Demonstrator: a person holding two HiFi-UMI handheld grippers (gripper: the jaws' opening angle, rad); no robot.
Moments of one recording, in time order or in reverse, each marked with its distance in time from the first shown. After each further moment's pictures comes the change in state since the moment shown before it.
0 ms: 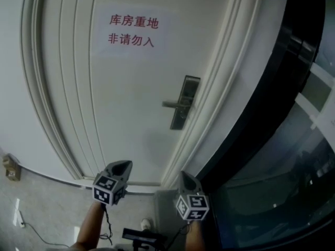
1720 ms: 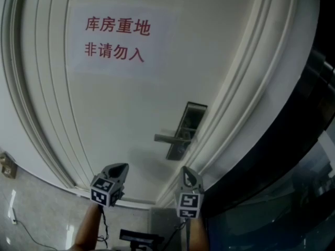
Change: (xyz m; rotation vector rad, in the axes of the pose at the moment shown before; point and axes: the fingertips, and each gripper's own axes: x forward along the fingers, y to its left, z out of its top) left arm 0.153 0.082 0.019 -0.058 0.033 0.098; right arm 0.183 -0.086 0.064 -0.330 -0.019 -0.038
